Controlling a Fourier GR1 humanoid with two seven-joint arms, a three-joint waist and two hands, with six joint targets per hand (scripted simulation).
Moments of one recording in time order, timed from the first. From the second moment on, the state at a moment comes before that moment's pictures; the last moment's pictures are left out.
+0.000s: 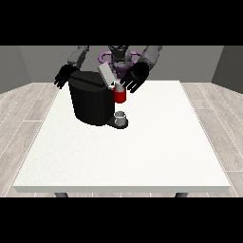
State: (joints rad) left arm -1.18 0.43 0.11 -0.61 -0.66 -0.14 -0.12; right arm -0.34 -0.04 -0.06 -1.37 -0.04 -0.16 -0.07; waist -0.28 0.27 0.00
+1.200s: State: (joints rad) left arm -1.17 0.45 0.10 -0.61 -0.71 -0.14 -0.17; right arm -0.32 -0.05 -0.06 -1.37 -0.03 -0.17 -0.07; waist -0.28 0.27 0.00
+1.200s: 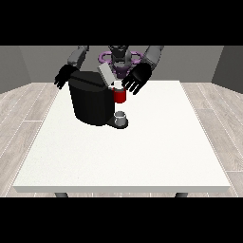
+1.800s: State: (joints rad) left arm -1.17 0.47 0.07 -0.60 -0.75 -0.21 -0.18; right arm -0.32 -0.03 -0.05 -1.36 -0.03 -0.18 -0.08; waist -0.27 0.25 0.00
